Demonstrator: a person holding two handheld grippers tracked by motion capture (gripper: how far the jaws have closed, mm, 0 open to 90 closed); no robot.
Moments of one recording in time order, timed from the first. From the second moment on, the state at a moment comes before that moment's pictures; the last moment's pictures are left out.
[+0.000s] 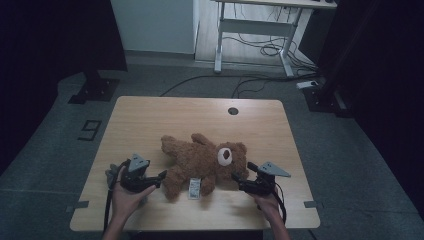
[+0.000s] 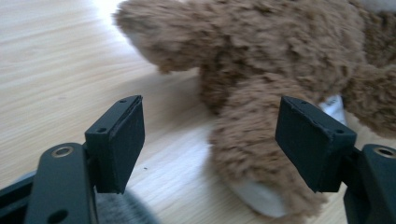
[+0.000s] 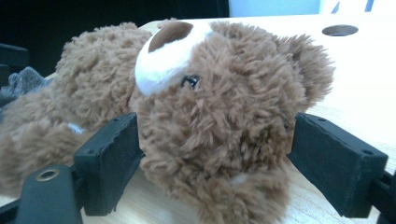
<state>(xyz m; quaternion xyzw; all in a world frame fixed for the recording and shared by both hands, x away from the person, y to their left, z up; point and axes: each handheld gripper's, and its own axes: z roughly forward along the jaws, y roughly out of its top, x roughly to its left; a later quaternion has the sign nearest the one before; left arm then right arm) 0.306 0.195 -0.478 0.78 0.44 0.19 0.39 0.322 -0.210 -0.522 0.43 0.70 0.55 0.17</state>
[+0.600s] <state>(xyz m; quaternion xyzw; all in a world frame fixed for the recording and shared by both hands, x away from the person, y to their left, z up) 0.270 0.197 -0.517 0.78 0.44 0.15 0.42 0.282 -0.223 -0.539 0.43 0.73 0.50 0.16</state>
